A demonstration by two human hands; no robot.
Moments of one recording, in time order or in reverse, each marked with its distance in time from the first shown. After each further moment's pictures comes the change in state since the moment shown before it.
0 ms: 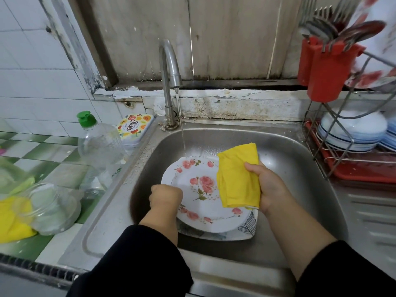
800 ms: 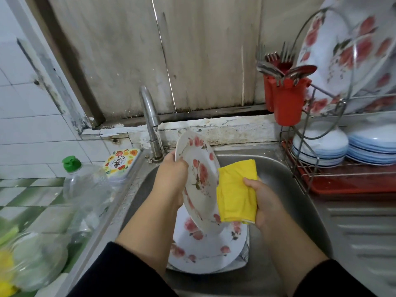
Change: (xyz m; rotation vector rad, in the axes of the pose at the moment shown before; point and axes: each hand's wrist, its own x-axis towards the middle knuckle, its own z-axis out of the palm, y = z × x) left_hand -0.106 0.092 -0.041 -0.551 -0.383 0.553; right_hand -0.007 -0.024 -0.006 0.130 0.089 -0.076
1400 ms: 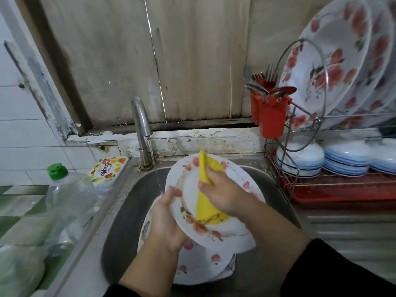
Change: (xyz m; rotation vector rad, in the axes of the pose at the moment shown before) left_hand -0.022 -0.052 -0.001 -0.847 -0.383 -0.269; right_hand -0.021 -0.028 0.052 -1.422 -0.221 -0.325
